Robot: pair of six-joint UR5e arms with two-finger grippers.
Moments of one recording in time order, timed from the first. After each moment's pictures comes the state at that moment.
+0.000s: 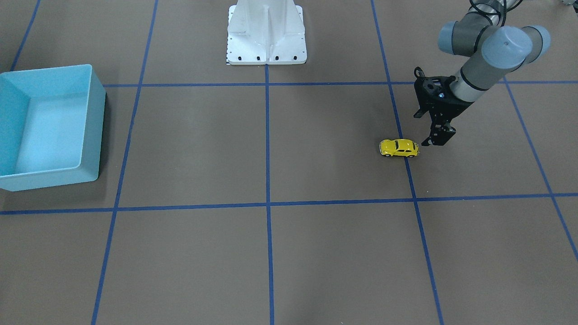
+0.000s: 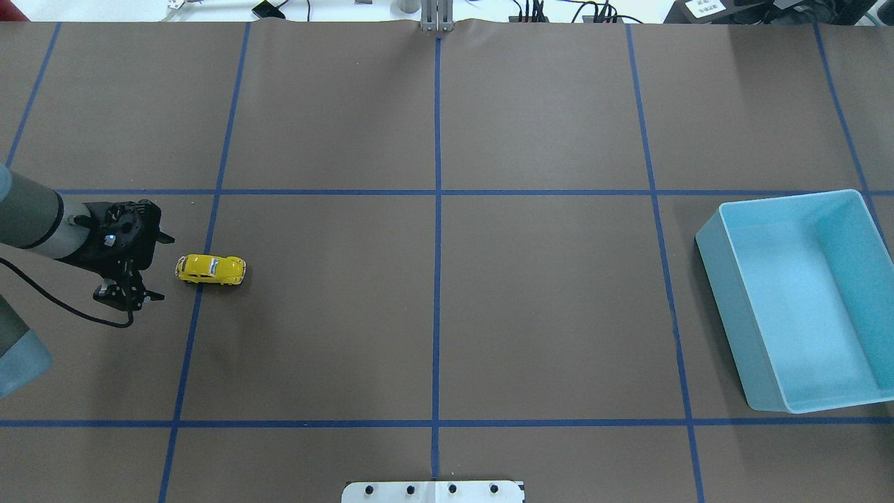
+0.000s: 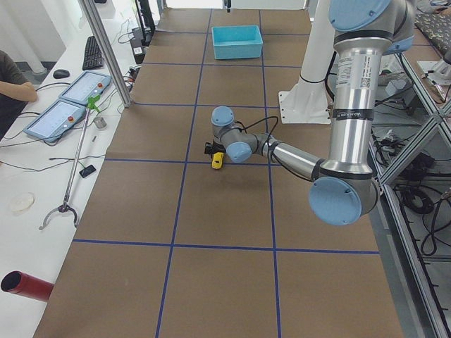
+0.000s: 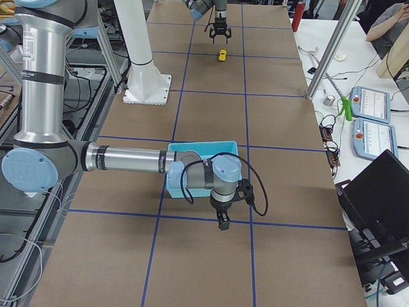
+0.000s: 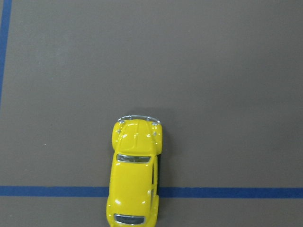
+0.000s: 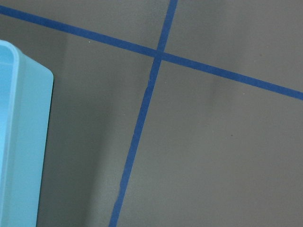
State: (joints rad) left arm -0.81 -1.63 -1.79 -2.13 -2.16 0.52; right arm 1.49 -1.68 1.64 -1.49 2.26 -0.17
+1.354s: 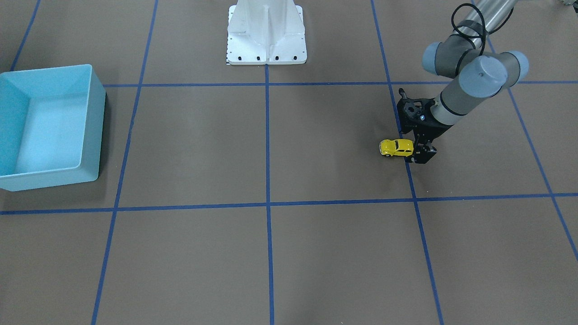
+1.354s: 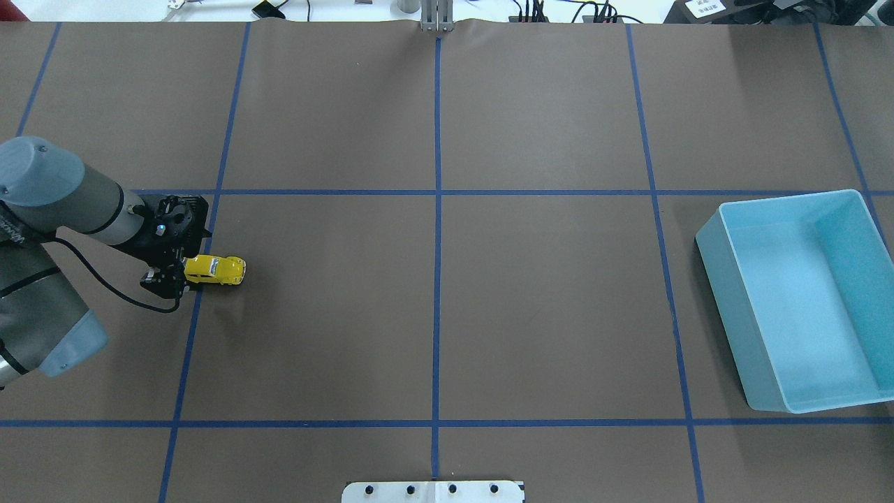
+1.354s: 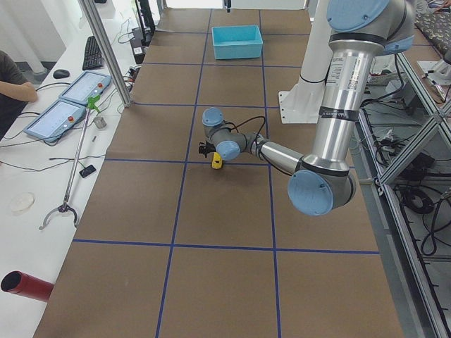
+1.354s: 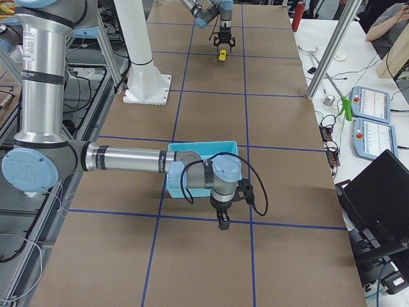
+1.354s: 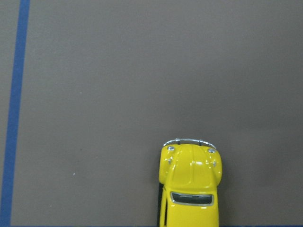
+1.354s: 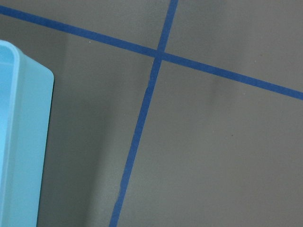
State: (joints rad) left arm -0.77 -1.75 -1.64 -2.12 -2.16 0.54; right arm 1.49 -1.68 1.64 -1.49 2.26 -0.17
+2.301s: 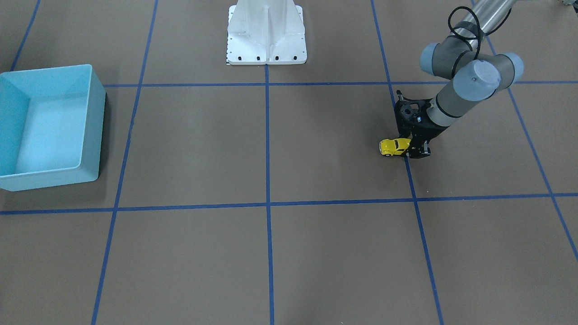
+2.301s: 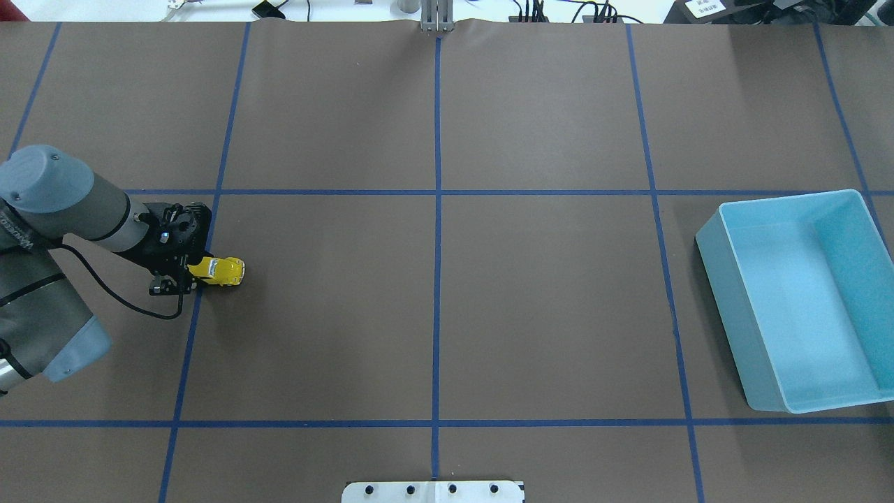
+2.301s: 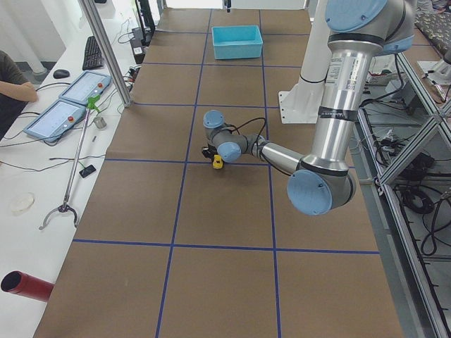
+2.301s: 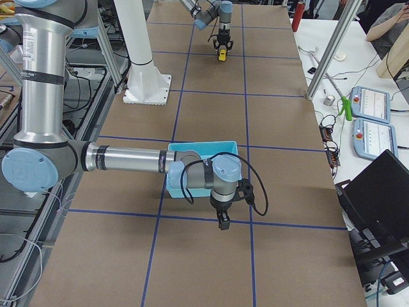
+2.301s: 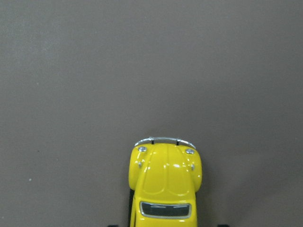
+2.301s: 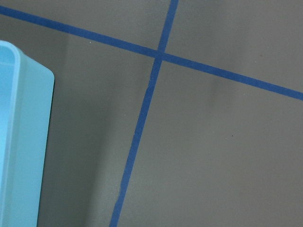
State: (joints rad) left arm -0.76 -1.75 -1.63 -2.11 -2.16 0.54; right arm 1.49 -1.68 1.64 -1.49 2.26 -0.17
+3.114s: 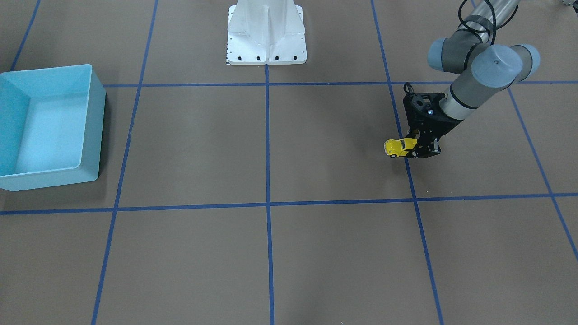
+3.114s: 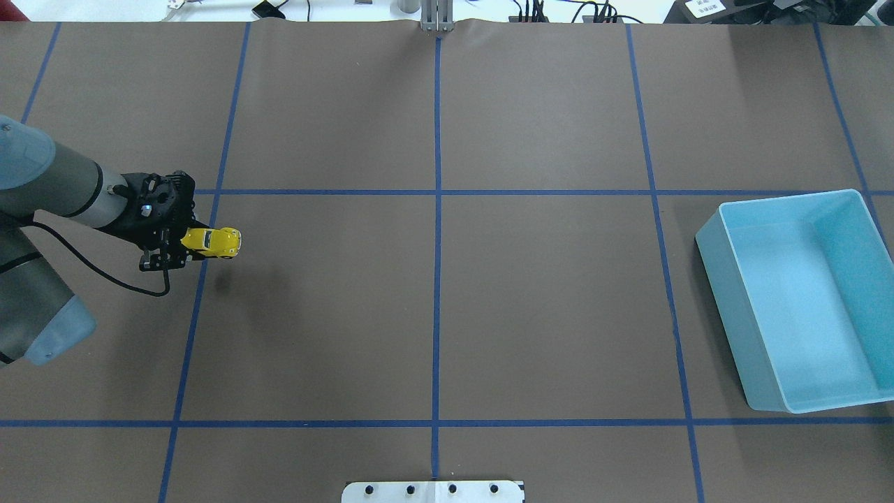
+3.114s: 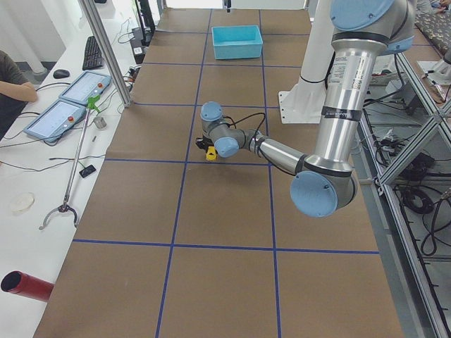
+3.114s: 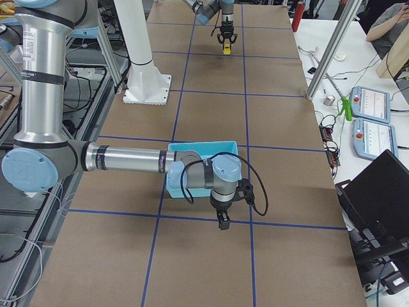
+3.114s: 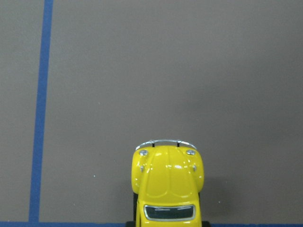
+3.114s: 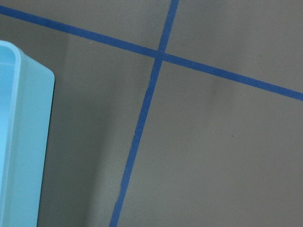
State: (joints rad) left arm -0.82 -1.75 -1.70 -2.17 -2.17 0.52; right arm 1.49 -1.68 1.64 -1.49 2.26 -0.17
